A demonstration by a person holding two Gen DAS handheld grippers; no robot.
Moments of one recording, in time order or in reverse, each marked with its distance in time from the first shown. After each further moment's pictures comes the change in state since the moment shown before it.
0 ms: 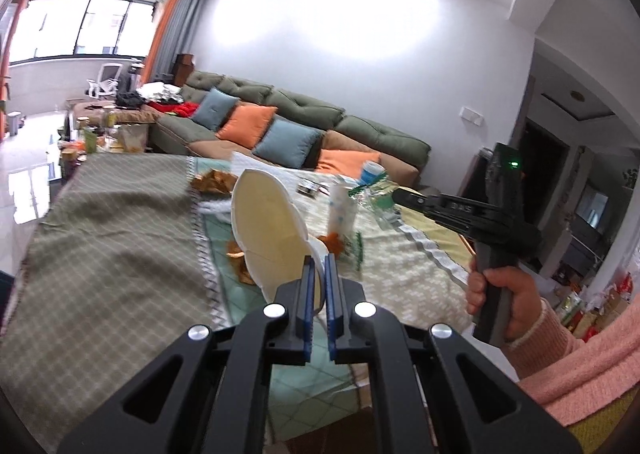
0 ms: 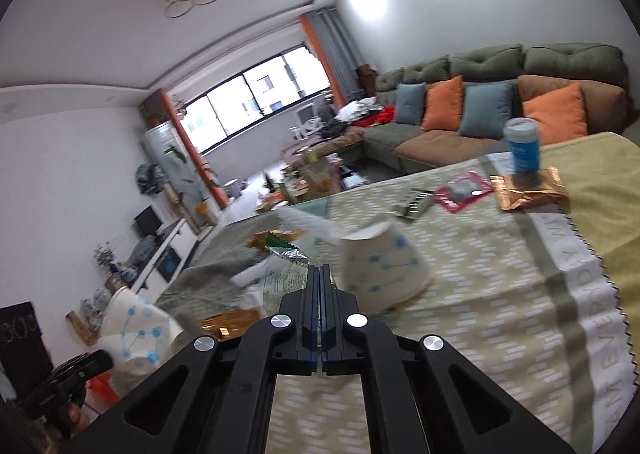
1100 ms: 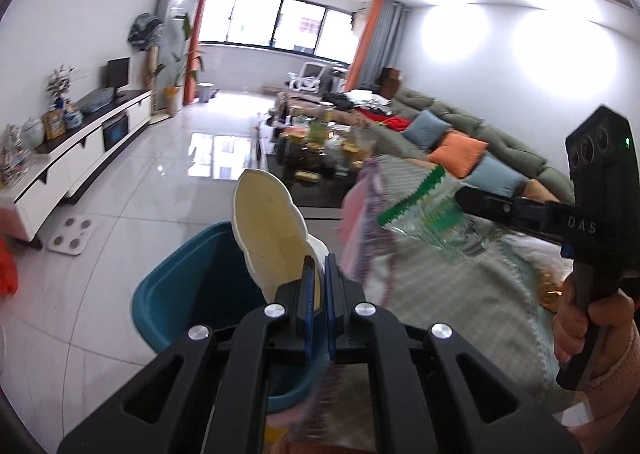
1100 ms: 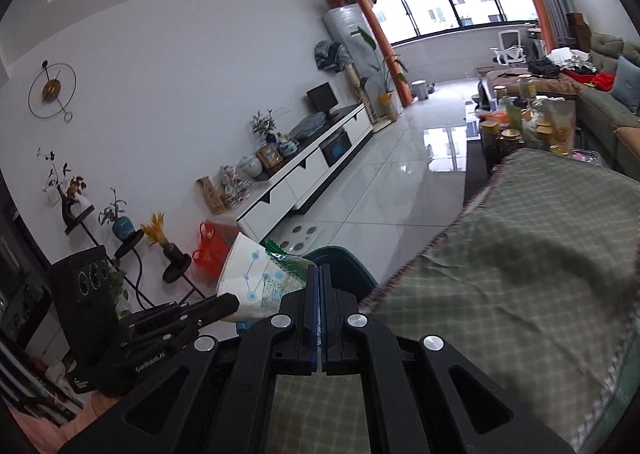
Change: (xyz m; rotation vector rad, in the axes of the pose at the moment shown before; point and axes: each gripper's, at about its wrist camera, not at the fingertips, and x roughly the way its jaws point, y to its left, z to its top) left arm -0.129 0.194 -0.010 -0.283 -0.061 0.694; right arm 0.211 0.290 -0.058 -0.331 0.410 0.600
